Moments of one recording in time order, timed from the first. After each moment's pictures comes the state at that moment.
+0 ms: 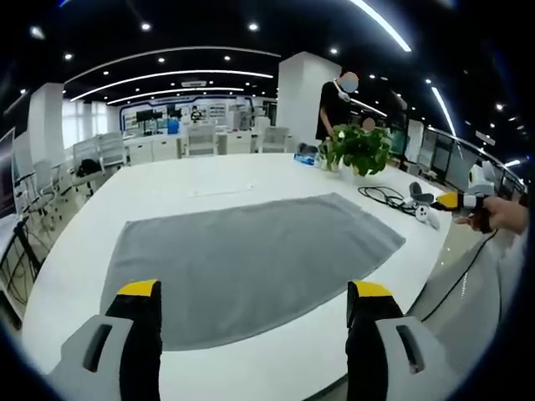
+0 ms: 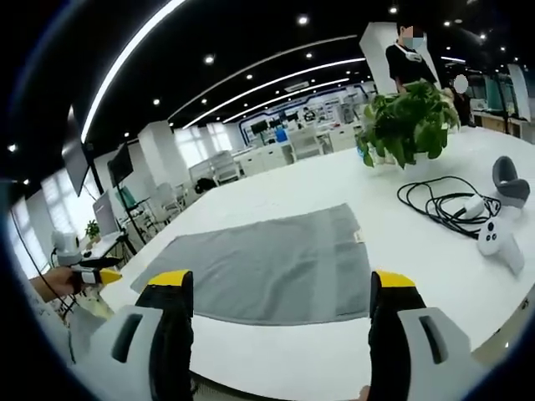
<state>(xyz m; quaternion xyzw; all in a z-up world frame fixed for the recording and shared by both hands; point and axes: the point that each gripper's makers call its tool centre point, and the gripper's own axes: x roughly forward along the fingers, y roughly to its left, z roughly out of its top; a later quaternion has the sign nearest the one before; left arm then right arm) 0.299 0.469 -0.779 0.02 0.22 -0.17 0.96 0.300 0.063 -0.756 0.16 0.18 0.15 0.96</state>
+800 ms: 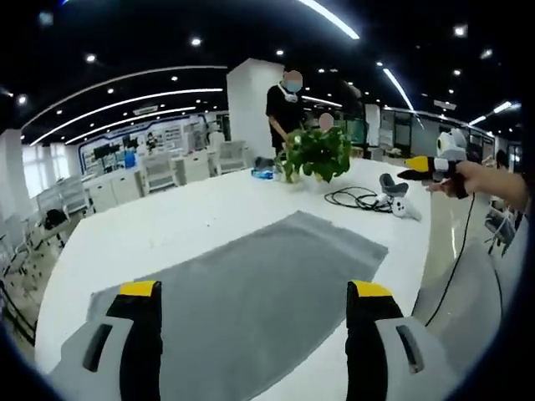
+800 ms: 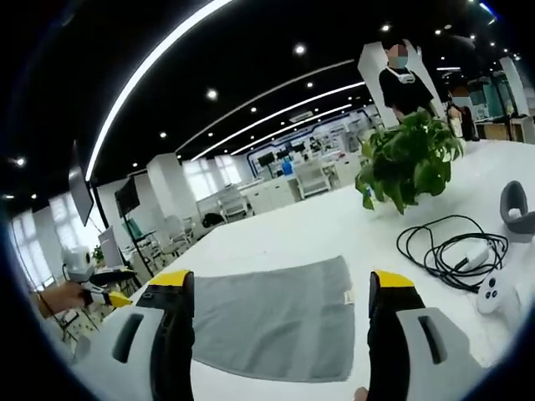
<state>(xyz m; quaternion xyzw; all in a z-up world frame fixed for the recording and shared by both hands) 0.365 0.368 -0.728 0.10 0.17 -0.28 0.94 0.359 0.014 -0.698 0.16 0.11 0.17 0.97</state>
